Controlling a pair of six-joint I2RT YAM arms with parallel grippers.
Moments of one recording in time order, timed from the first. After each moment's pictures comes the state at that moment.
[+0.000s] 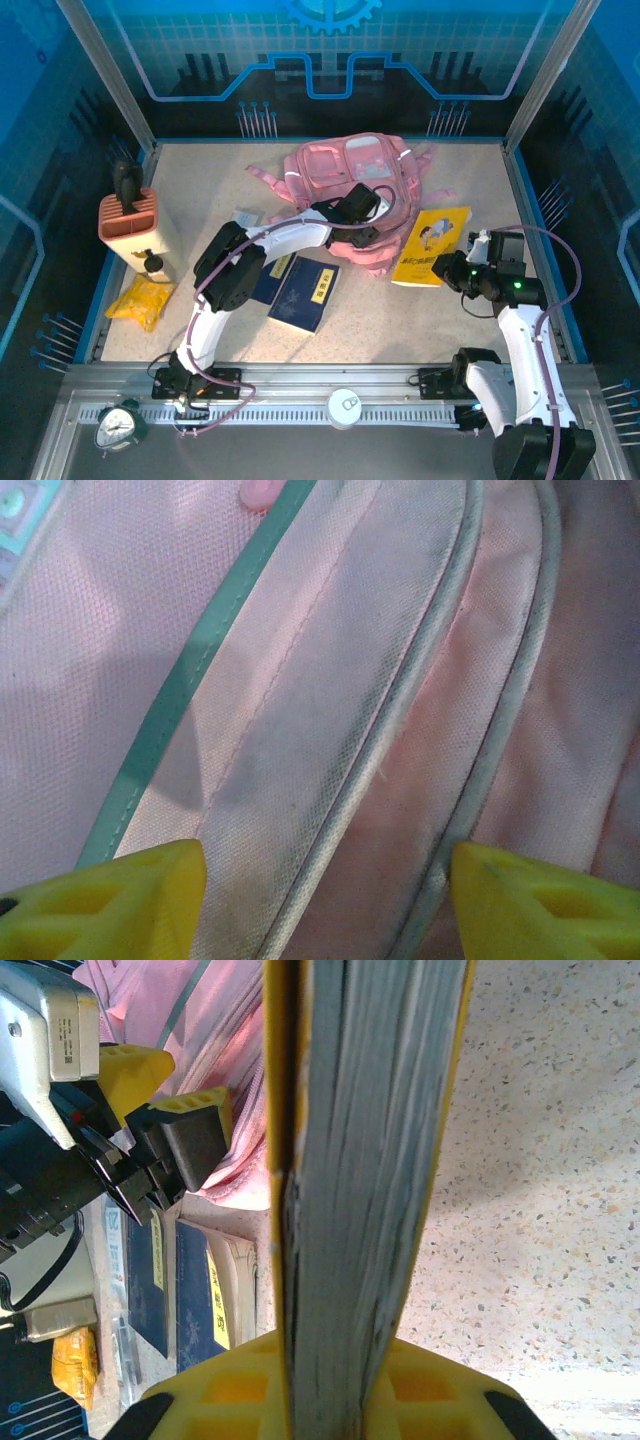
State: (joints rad) left arm -0.76 2.14 1.66 -0.42 -0.19 0.15; right arm -0.13 0.79 0.69 -0.83 -0.53 0.56
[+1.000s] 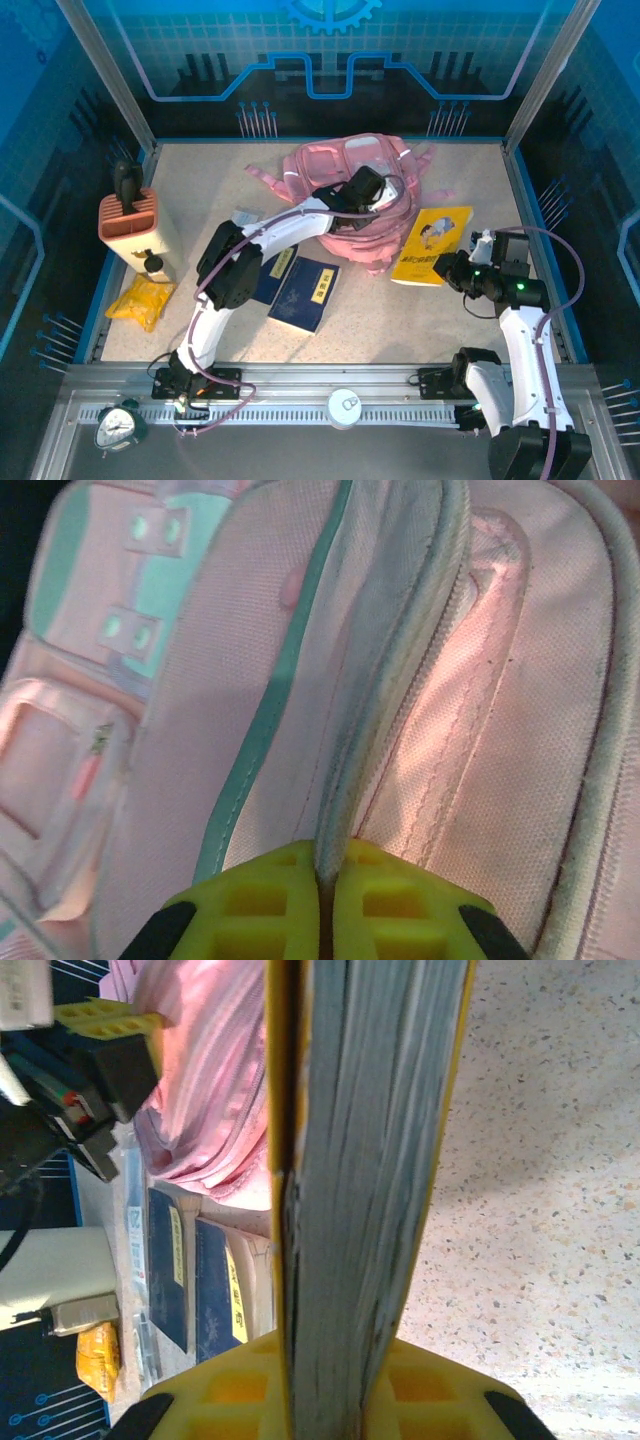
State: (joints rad) left arm -0.74 2.16 1.84 -0.51 -0.27 0.36; right arm -0.16 0.77 0.71 -0.85 -0.58 0.55
